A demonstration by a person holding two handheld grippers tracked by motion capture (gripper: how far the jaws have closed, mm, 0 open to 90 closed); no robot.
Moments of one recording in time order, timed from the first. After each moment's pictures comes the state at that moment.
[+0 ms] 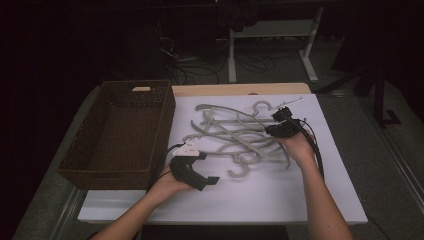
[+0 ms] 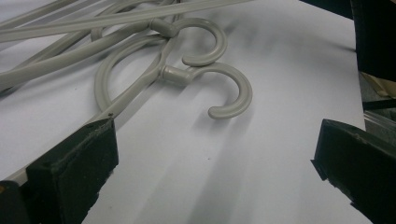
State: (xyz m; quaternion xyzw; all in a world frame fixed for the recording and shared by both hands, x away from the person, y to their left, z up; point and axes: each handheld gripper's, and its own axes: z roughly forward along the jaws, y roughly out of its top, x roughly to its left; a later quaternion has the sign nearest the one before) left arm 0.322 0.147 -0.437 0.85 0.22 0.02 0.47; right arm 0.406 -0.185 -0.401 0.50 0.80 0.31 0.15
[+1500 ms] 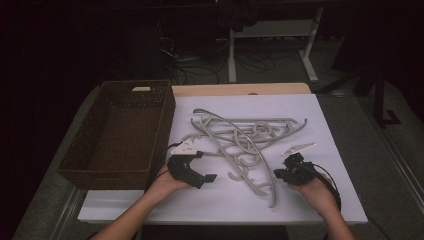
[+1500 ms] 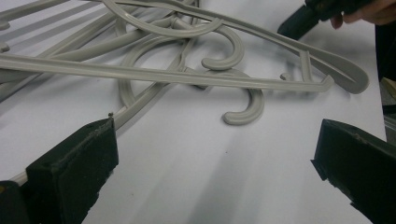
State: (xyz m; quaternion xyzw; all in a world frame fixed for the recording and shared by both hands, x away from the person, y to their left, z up) left arm 0.325 0.153 -0.439 0.85 0.24 0.04 0.47; right arm 0.293 -0.201 -0.440 0.44 0.84 0.29 0.08
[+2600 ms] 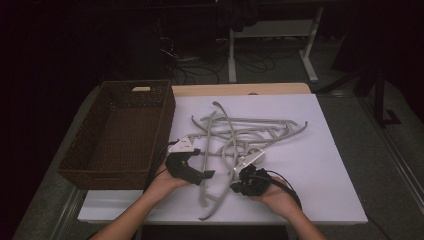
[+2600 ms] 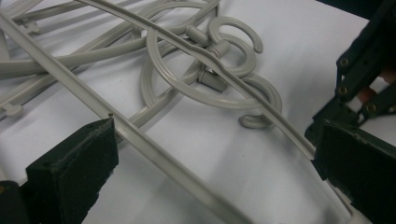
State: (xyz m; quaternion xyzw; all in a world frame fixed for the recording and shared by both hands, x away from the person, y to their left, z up) left arm 0.330 0.159 -0.437 0.84 0.26 0.05 0.47; right arm 0.283 -0.089 -0.447 0.29 0.90 0.32 0.01
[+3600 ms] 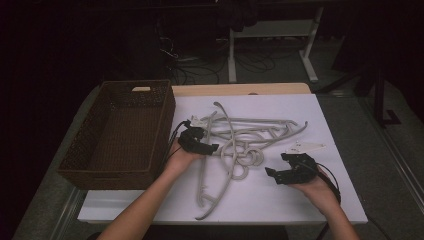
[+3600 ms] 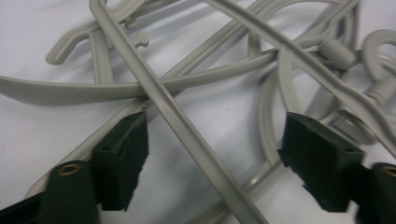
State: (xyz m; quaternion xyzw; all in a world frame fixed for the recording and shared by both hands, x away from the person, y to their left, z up) left arm 0.407 0.124 -0.442 0.85 0.36 0.11 0.36; right arm 0.290 -0.207 -0.431 0.41 0.81 0.39 0.15
